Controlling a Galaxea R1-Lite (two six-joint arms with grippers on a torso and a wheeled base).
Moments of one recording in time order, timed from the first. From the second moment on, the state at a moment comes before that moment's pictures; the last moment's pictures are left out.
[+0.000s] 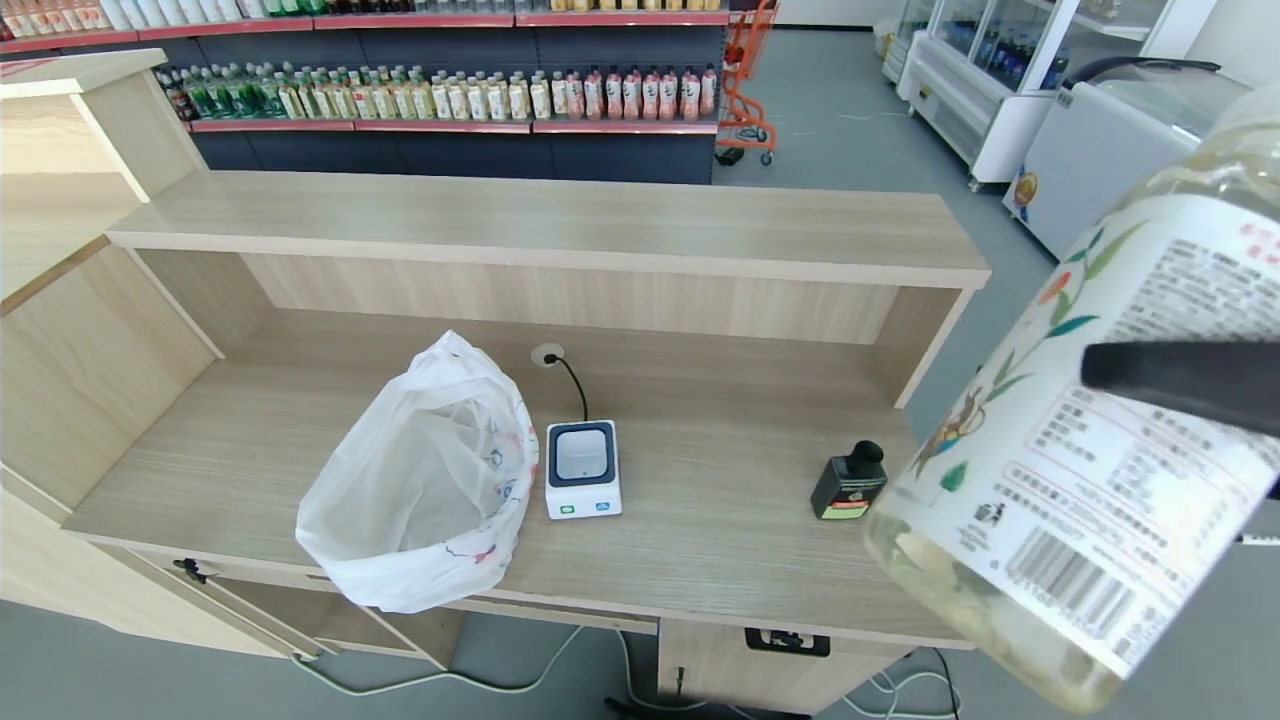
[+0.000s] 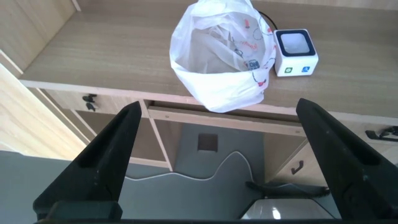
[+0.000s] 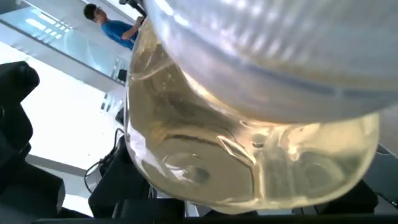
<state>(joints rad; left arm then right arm) 0.00 0.00 0.00 0.00 0.00 0.00 0.63 1.11 -0.83 -0.33 0.65 0.54</state>
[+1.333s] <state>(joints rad) 0.00 0.00 0.00 0.00 0.00 0.00 0.70 1.03 -0.80 -0.28 0.65 0.55</state>
